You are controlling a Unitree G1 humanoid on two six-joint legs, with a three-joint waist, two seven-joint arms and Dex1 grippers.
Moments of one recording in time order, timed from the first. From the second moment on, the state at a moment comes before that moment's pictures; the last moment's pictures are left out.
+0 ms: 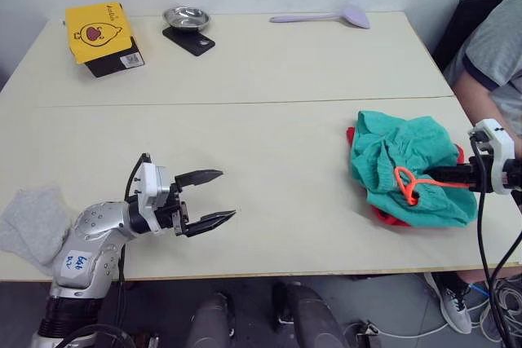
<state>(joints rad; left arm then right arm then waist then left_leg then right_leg) -0.10 0.61 0.11 -0.22 -0.59 0.24 -1.04 -0.69 -1.09 -0.02 0.73 0.29 0.70 1.17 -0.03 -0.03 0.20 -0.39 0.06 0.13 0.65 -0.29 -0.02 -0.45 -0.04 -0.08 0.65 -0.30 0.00</state>
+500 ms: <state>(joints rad) -0.07 0.67 0.20 -0.17 -0.47 0.15 -0.99 -0.40 -1.03 -0.37 0.32 0.42 0.07 1.32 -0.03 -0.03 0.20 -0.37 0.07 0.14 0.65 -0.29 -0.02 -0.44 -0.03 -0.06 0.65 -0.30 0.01</state>
